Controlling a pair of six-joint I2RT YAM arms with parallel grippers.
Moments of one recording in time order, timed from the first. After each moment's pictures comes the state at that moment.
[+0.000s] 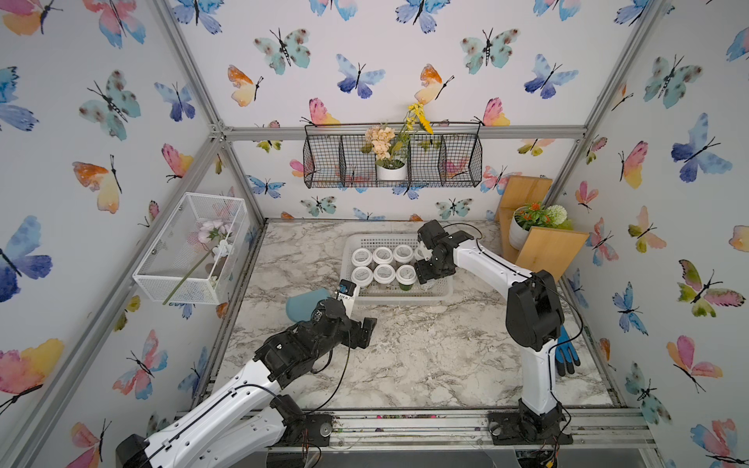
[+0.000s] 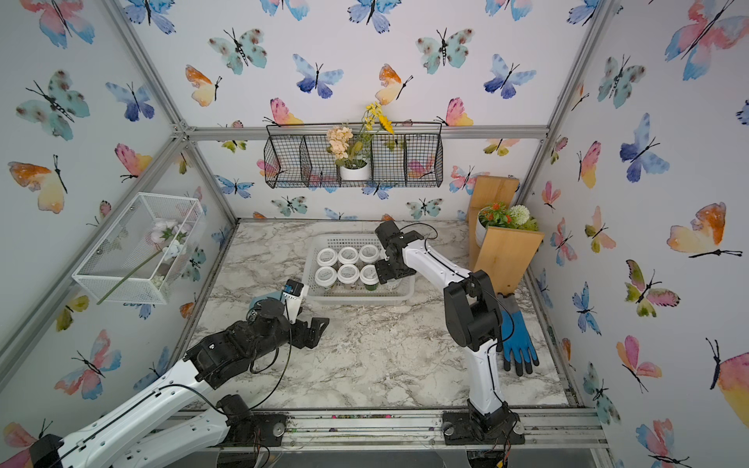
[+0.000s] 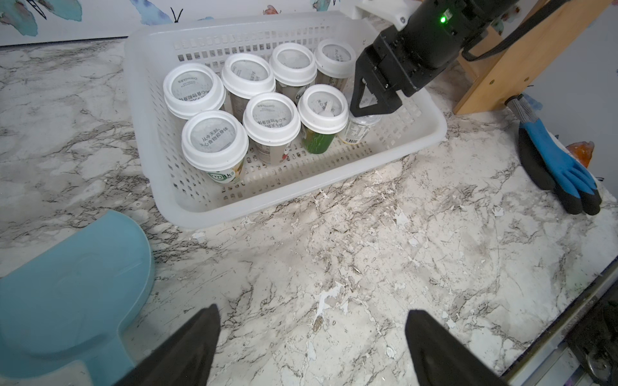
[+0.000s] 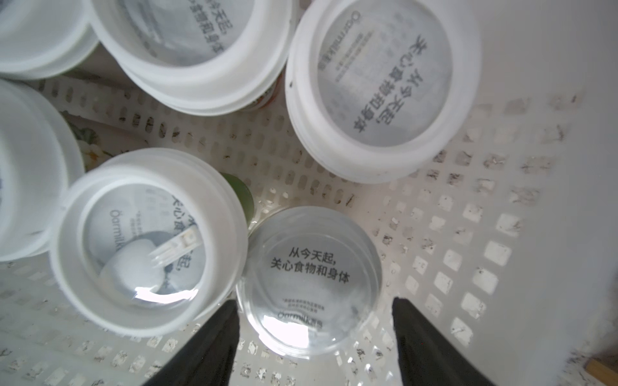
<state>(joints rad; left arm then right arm) -0.79 0.81 0.73 -0.54 -0.13 -0.31 0.56 2.08 1.76 -0.91 0.08 0.16</state>
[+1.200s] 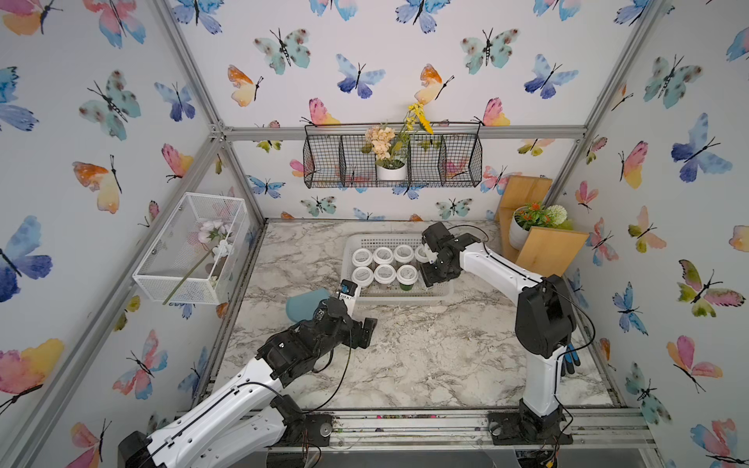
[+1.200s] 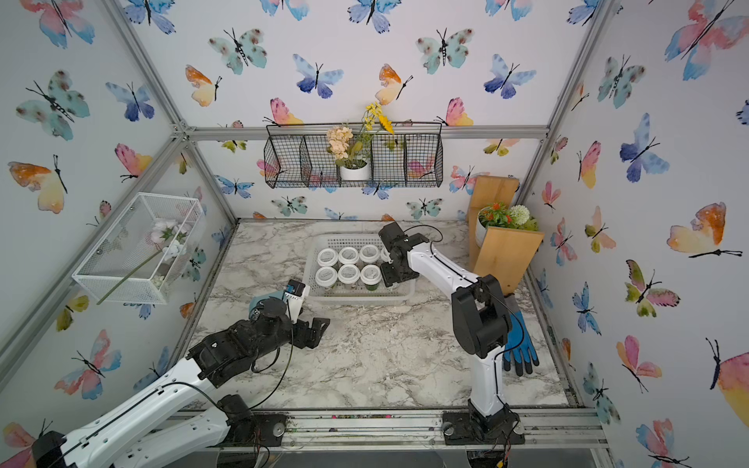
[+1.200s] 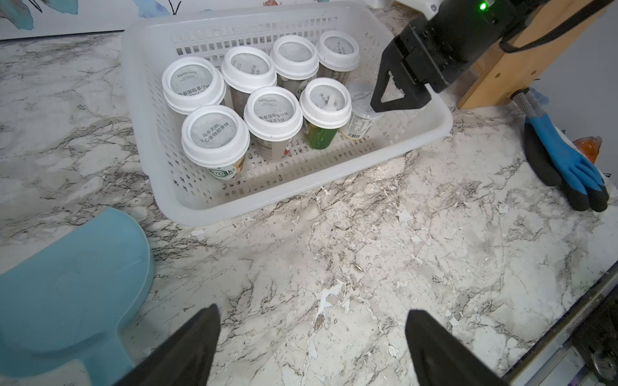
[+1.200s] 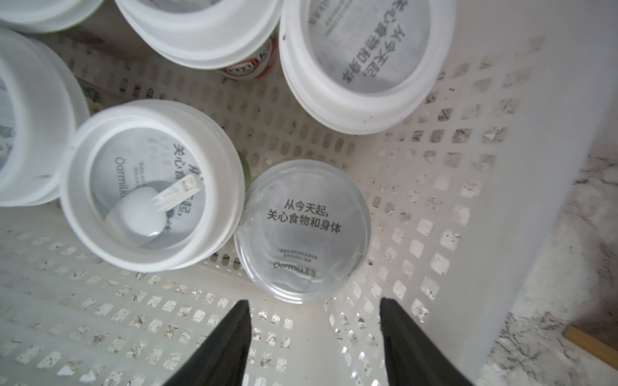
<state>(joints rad) -0.79 0.83 0.73 -0.54 -0.13 -0.31 0.56 1.99 1.67 -0.91 0.09 0.15</state>
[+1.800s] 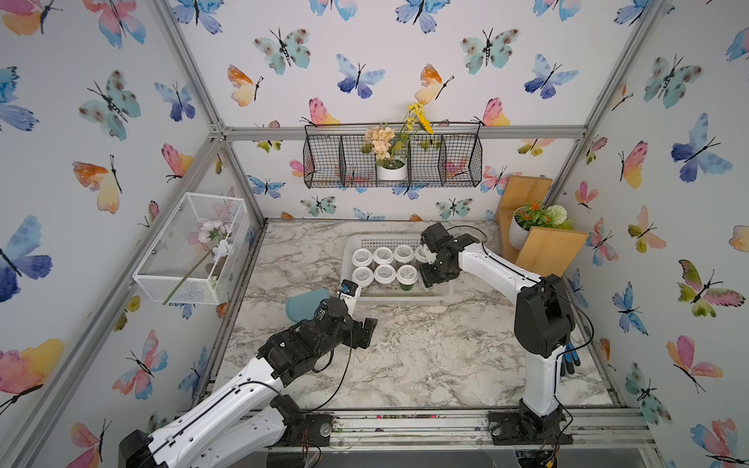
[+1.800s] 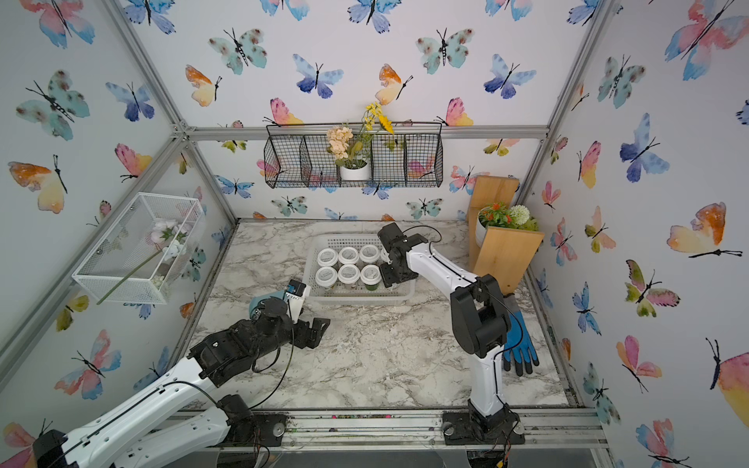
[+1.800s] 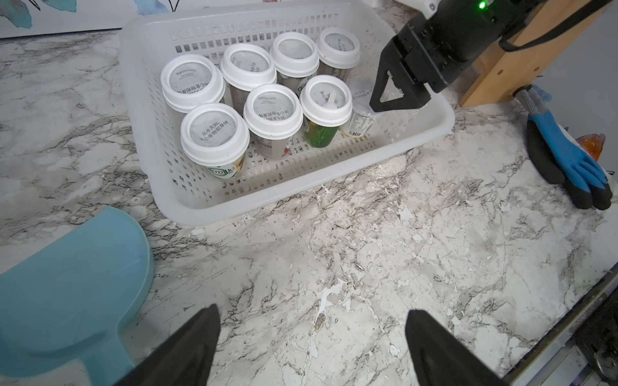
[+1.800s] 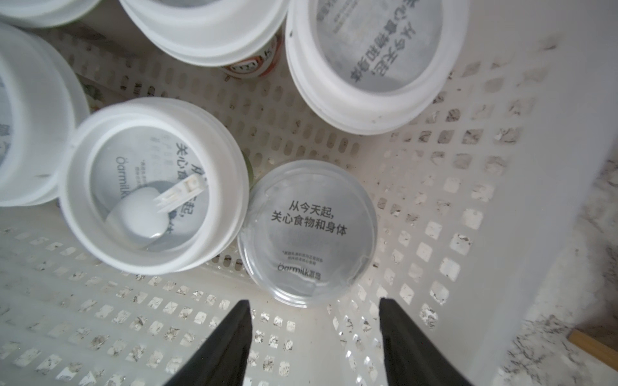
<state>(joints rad) -0.79 0.84 0.73 -0.54 -0.13 -0.30 0.57 2.00 1.67 -0.90 0.09 0.15</state>
